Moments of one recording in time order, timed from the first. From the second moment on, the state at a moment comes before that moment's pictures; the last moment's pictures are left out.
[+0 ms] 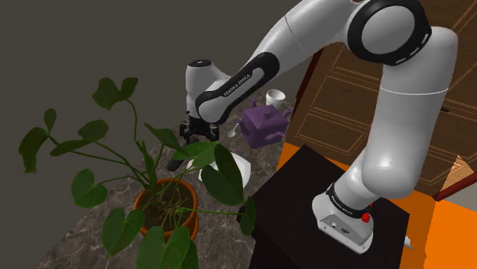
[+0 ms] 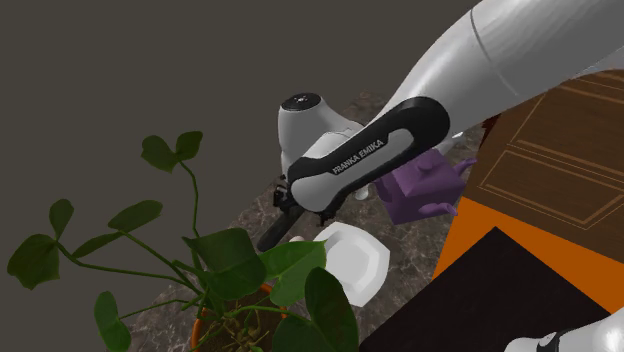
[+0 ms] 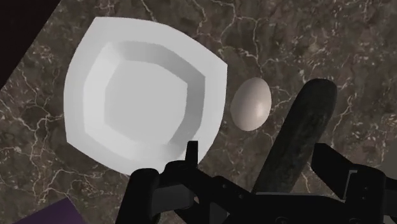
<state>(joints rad) 0.05 0.42 0.30 -2.10 -0.12 2.46 1.29</state>
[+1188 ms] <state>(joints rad) 0.19 0.96 0.15 -1.54 -0.16 2.45 1.57</state>
